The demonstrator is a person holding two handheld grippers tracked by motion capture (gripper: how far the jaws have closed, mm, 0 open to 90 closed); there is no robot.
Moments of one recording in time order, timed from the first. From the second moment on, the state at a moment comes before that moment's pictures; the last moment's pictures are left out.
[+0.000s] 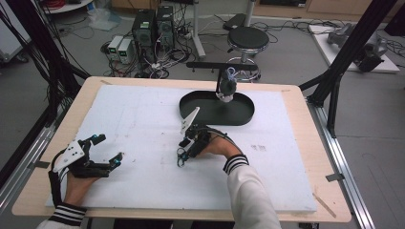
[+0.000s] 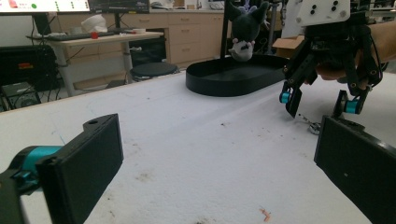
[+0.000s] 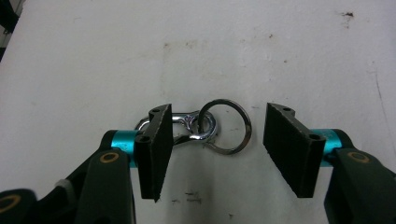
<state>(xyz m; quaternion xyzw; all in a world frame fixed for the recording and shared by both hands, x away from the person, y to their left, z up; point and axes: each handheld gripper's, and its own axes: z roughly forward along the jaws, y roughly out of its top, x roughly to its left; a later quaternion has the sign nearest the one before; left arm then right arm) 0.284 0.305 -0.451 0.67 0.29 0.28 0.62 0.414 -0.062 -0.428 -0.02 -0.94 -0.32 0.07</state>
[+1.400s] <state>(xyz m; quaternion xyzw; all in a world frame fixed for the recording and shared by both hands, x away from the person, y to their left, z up) 0.284 0.305 -0.451 0.67 0.29 0.28 0.62 0.411 -0.068 -0.417 0.01 -0.95 -0.32 0.05</state>
